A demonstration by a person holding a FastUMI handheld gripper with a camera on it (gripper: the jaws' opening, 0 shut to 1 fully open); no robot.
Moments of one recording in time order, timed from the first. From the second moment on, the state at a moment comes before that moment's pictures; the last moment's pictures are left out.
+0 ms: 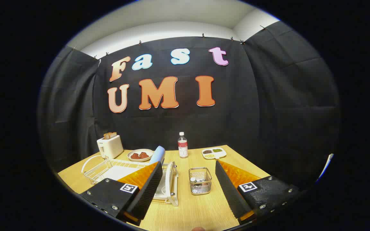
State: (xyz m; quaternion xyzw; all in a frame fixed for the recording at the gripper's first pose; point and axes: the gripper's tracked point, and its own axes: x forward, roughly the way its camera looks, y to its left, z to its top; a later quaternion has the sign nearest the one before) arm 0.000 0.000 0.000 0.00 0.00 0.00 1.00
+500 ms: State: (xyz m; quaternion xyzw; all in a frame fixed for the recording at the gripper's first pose) arm 0.011 0.012 0.006 -0.02 0.01 0.00 1.00
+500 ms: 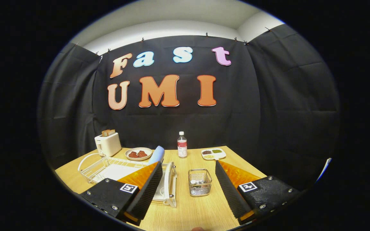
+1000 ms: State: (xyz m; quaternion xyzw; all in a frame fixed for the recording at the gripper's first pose) arm 0.035 0.042 0.012 -0.02 0.02 0.01 1.00
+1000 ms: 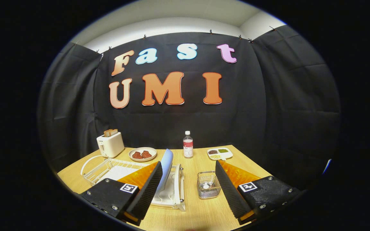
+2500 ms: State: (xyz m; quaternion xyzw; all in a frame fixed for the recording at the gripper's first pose) arm 0.186 0.101 -0.076 -0.13 0.20 -0.05 0.97
